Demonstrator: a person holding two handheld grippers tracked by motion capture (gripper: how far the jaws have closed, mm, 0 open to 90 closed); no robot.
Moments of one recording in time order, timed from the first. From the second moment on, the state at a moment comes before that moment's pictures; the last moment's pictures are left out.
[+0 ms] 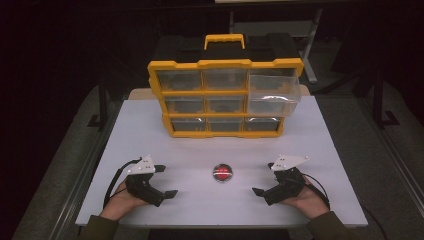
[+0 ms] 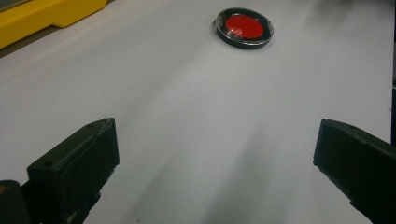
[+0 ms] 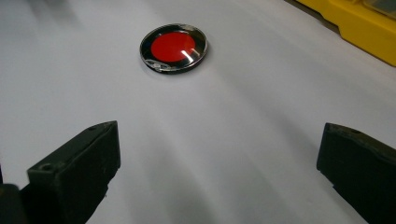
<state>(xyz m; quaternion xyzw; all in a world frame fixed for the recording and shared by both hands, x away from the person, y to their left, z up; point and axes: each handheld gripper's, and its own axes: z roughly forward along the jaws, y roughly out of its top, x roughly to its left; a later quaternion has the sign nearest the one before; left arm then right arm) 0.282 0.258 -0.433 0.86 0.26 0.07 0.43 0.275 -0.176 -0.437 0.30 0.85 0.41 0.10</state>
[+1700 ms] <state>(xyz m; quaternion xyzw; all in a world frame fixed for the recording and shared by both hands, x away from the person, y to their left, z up) 0.302 0.234 -0.427 0.87 0.24 0.05 0.43 0.273 -0.174 -0.435 0.30 0.85 0.42 0.10</state>
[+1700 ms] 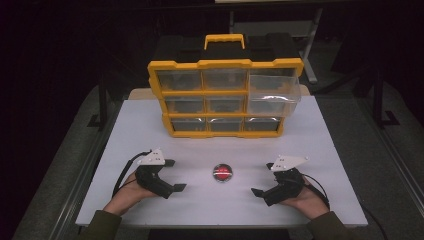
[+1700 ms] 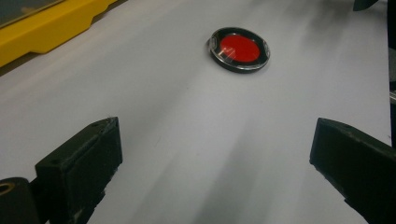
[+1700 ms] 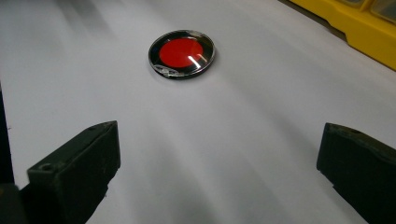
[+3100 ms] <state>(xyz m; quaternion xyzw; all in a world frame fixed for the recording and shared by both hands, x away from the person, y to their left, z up) 0.315 0.191 -0.415 0.87 0.21 0.04 0.44 0.272 -0.174 -0.436 0.30 0.85 0.42 0.10</state>
